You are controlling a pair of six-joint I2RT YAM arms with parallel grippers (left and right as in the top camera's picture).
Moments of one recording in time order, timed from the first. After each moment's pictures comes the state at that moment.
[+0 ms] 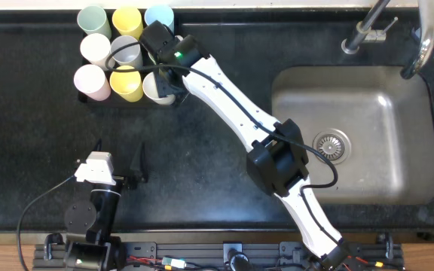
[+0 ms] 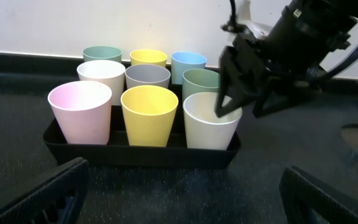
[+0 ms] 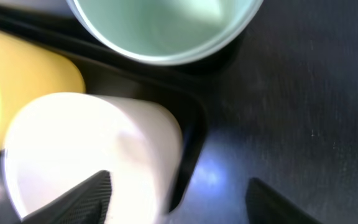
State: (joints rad) left arm -0.10 0.01 0.01 -0.08 0.04 -0.12; right arm 0.73 2.41 2.35 -1.15 0.02 0.47
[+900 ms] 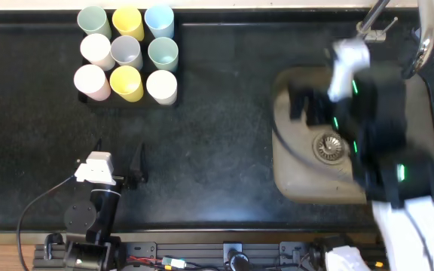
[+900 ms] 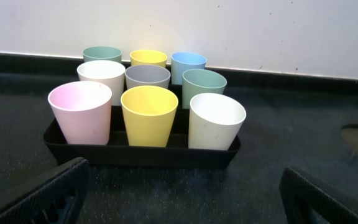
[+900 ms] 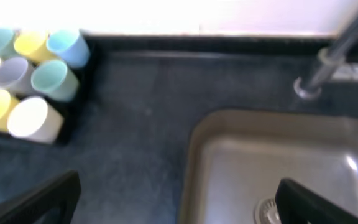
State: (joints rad) left arm -0.10 0.01 0.01 -0.08 0.04 -0.12; right arm 0.16 1.00 1.18 -0.81 -0.07 0.14
